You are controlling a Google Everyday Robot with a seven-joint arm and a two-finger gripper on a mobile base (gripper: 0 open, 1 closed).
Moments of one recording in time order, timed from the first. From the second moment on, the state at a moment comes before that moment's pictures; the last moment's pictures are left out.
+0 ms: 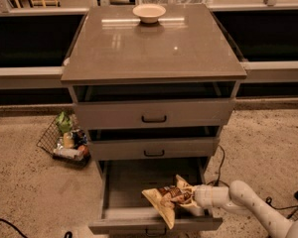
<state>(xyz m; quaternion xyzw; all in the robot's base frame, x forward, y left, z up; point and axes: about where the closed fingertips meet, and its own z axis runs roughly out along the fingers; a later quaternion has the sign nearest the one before) 0.526 -0.142 0.283 -0.59 0.58 0.30 0.48</state>
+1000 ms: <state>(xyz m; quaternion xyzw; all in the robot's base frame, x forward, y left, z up) 0.510 -0.126 0.471 -0.70 0.44 0.19 0.53</state>
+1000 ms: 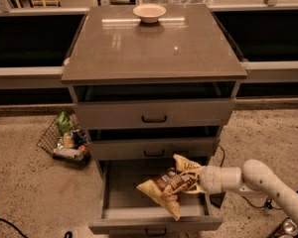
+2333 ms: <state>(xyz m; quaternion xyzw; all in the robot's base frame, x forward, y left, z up) 0.512 -0.130 0.576 -0.76 0.37 0.09 0.53</state>
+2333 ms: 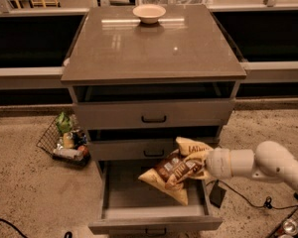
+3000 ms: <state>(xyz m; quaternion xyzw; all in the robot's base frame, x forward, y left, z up) 0.511 -0.121 0.762 -0.83 0.26 -0.10 0.49</state>
